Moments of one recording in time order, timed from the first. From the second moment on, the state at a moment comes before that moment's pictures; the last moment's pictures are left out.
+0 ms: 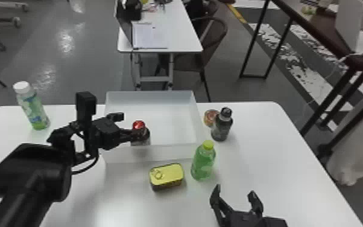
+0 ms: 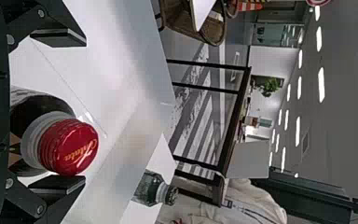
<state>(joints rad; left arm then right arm) -0.32 0.13 -0.15 -1.17 0.13 0.15 -0.73 0.46 -0.06 0.22 -1.56 -0.17 -0.46 -0.25</state>
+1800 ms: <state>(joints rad) 0.53 0.00 0.24 -1.67 0.24 -0.32 -0.52 0.48 -0.06 0.22 -1.57 -0.18 -0.47 -0.25</state>
